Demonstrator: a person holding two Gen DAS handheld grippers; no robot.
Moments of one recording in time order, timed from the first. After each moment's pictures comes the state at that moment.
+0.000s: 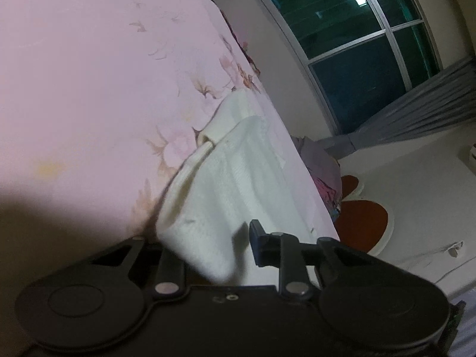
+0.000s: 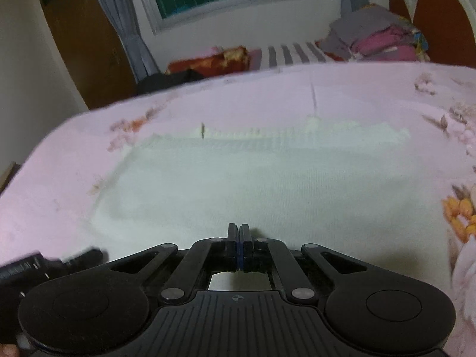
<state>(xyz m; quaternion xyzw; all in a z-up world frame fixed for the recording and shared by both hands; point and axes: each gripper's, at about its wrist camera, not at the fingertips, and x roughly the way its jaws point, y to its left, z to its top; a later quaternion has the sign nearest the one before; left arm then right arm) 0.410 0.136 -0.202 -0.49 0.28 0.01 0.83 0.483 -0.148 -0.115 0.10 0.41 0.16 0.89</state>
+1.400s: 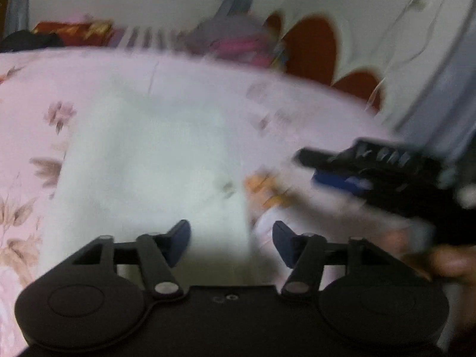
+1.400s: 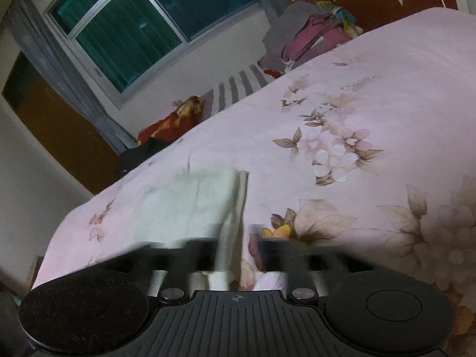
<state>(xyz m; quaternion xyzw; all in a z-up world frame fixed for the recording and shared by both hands) 0.437 -0.141 -0.105 -0.13 0.39 -0.18 0.89 0.459 -0.403 -0.083 0.28 0.35 0.13 0.88</state>
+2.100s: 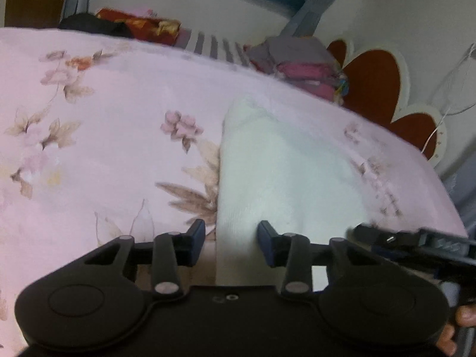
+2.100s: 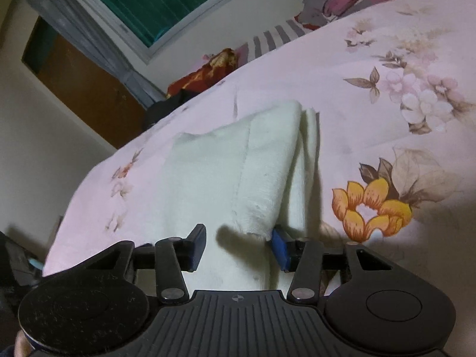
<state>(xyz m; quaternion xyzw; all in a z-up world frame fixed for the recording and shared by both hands) 0.480 -0.018 -0.125 -0.16 0.40 -0.07 0.90 0.486 -0.325 -0.113 0.27 0.42 0.20 0.84</state>
